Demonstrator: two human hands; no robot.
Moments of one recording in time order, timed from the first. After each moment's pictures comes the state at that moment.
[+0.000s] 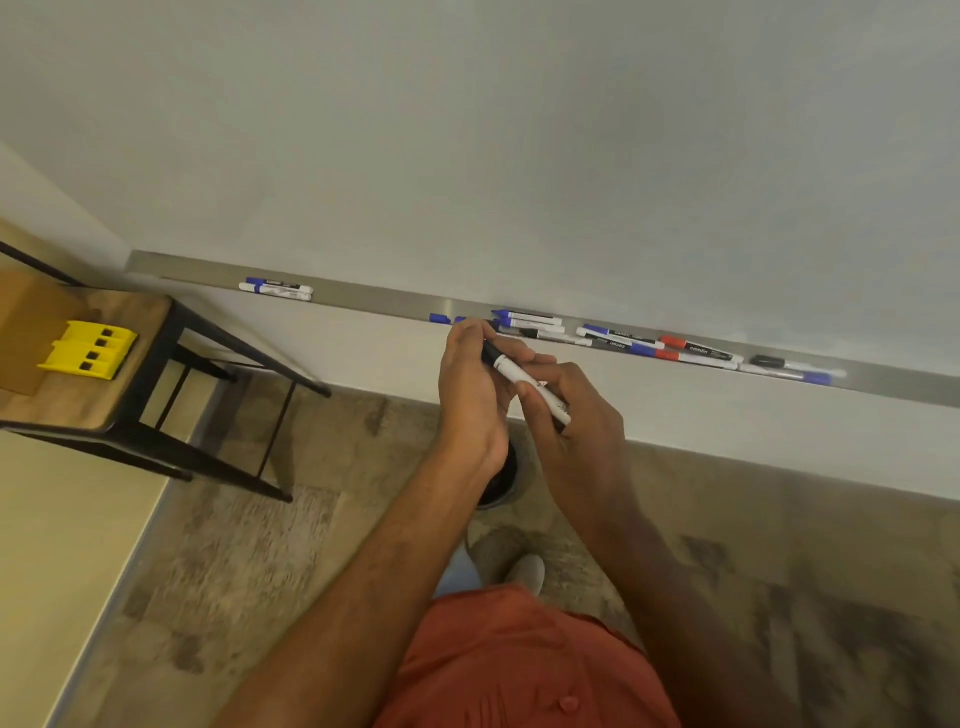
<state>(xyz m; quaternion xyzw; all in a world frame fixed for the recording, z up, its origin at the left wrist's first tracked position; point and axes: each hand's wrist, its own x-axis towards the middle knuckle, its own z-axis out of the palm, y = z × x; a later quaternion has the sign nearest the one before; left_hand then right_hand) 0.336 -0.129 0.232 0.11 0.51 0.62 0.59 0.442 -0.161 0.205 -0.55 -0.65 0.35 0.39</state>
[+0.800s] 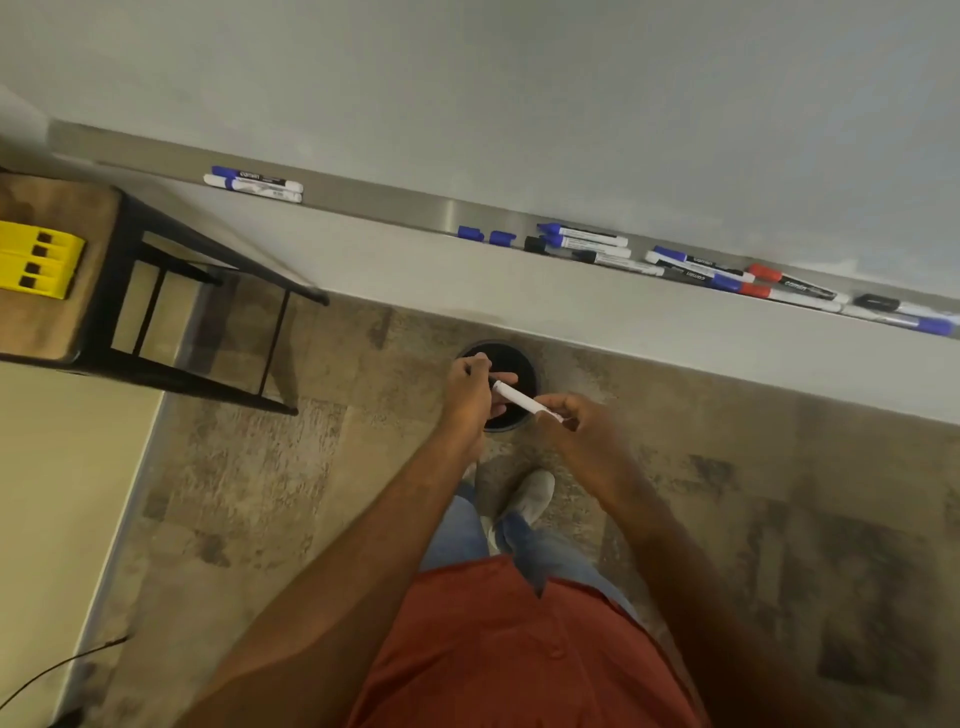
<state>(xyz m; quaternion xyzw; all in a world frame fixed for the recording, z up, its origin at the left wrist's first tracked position) 0.257 -0.118 0.021 0.11 0.73 0.34 0.58 0.411 -0.144 0.056 -0.66 -0.54 0.51 0.12</state>
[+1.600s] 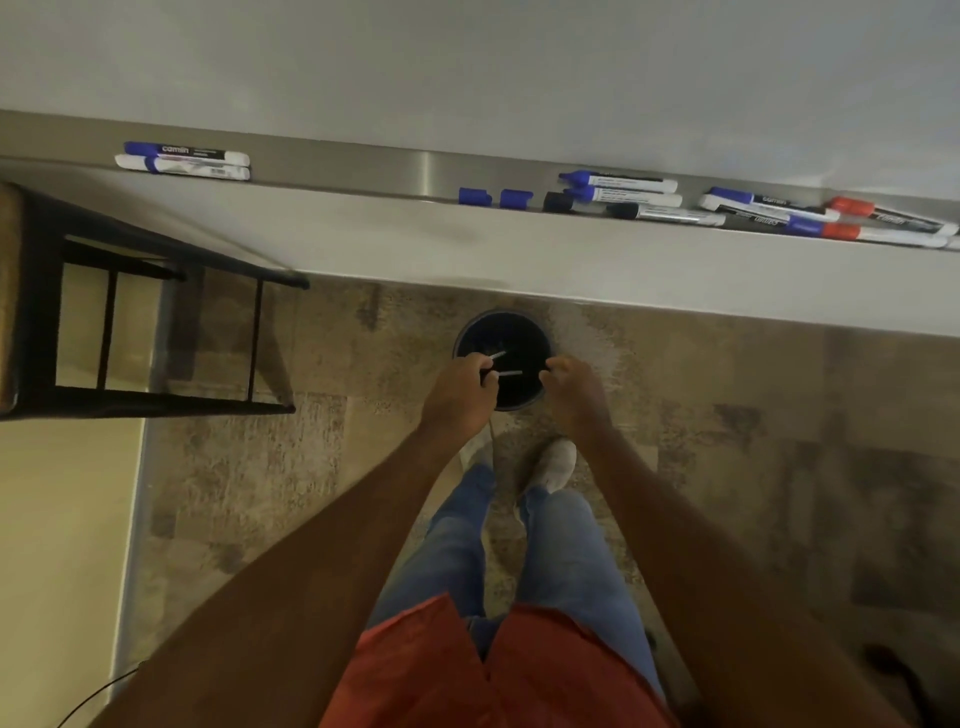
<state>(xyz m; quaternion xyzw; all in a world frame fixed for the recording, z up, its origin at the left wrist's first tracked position) 0.189 -0.106 -0.102 0.51 0.72 0.04 0.47 0.367 -0.104 -0.144 -0.75 -0.47 0.46 0.07</state>
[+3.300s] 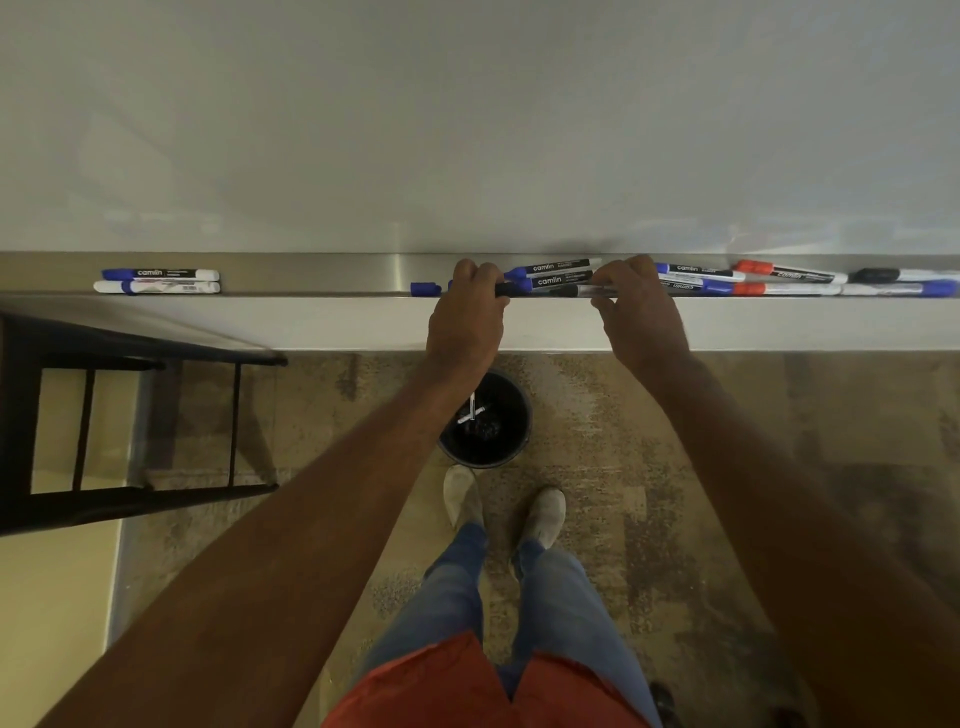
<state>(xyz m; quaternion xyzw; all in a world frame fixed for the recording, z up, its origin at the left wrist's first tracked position) 0.243 0.049 -0.009 0.68 0.66 0.17 0.27 0.458 0.044 -0.014 -0.71 -0.66 0.21 0.15</state>
